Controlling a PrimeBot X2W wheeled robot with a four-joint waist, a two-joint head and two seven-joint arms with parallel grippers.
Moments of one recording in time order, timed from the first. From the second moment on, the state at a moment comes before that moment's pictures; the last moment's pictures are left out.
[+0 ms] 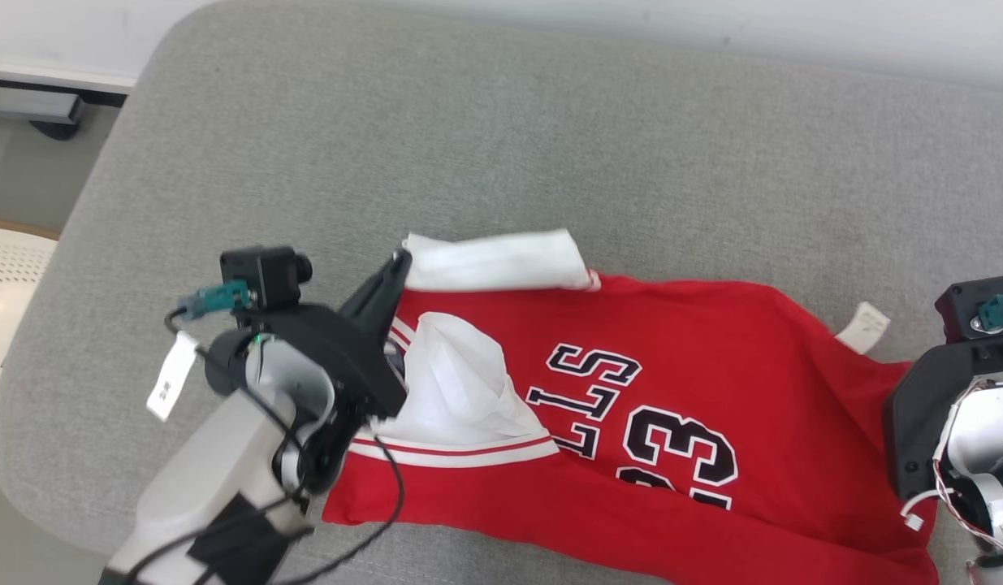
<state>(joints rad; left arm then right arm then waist) -0.73 0.20 -0.76 0.56 -0.91 -0.02 -0.05 -0.17 -0.11 -0.22 -0.22 -0.04 0.13 1.08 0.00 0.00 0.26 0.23</state>
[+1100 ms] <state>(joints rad) -0.50 0.36 -0.72 0.18 -0.94 0.19 0.02 -0.07 -0.39 0.02 -0.39 0.06 0.13 1.15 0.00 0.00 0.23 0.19</state>
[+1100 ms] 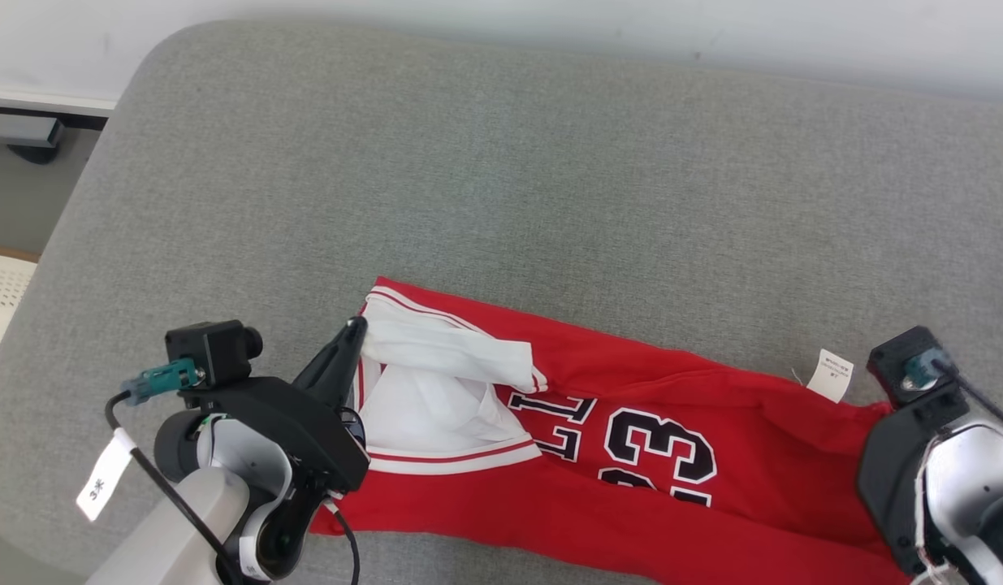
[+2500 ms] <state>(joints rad) -0.27 0.38 -0.72 0.16 -1.02 0.26 0.00 -0.09 -0.67 0.31 -0.25 0.20 0.13 1.18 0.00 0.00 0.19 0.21</state>
